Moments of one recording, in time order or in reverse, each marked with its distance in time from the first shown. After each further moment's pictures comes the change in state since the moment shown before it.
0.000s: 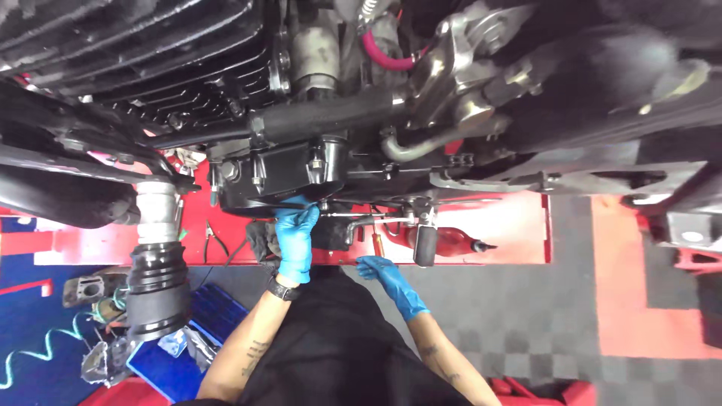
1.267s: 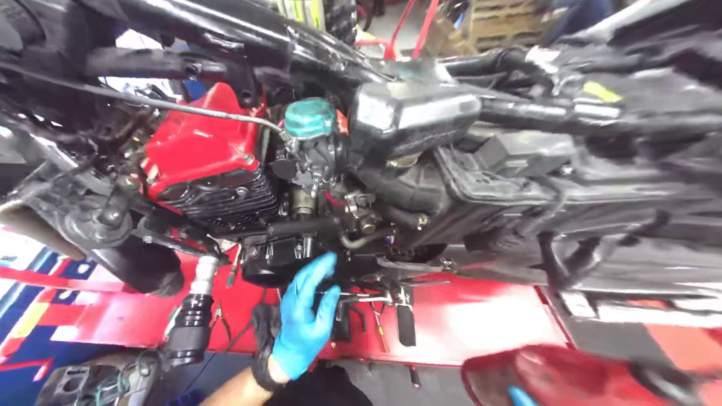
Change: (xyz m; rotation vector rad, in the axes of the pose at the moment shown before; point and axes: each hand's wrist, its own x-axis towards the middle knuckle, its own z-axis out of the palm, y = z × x) left_hand -0.043 0.121 0.037 0.424 -0.381 0.868; right_hand -0.223 -0.095 -0.076 -0.013 0.860 -1.070
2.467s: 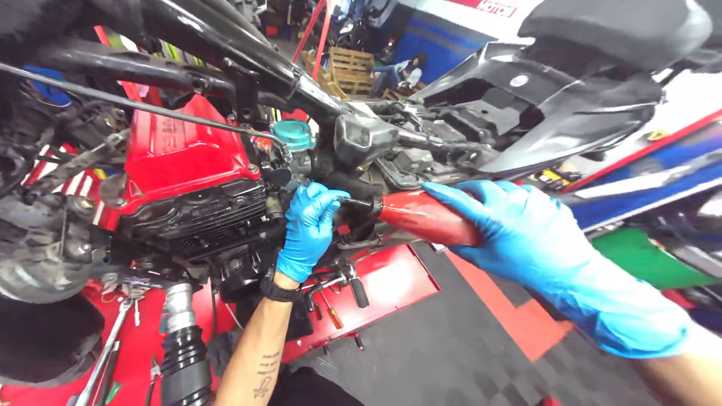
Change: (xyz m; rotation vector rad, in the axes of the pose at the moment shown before) left_hand 0.139 -0.001 0.015 -0.320 -0.015 0.281; right_hand 0.099 -0.296 0.087 -1.423 -0.490 -0.925
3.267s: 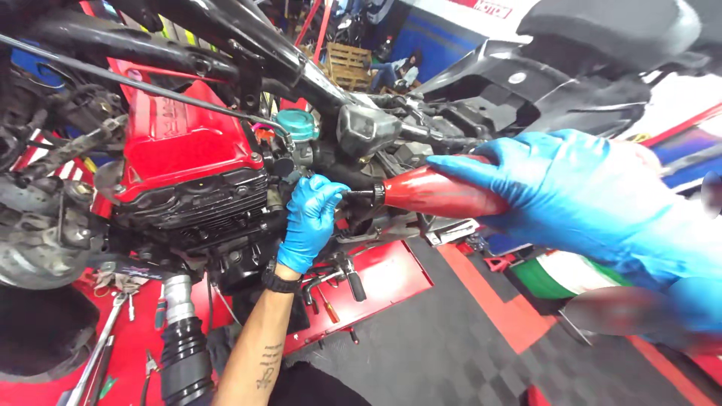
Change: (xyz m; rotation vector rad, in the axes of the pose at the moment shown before) left_hand -0.001 -0.002 0.001 0.003 0.003 0.017; right_hand 0.035 0.004 -0.058 -0.223 -0.173 -0.109
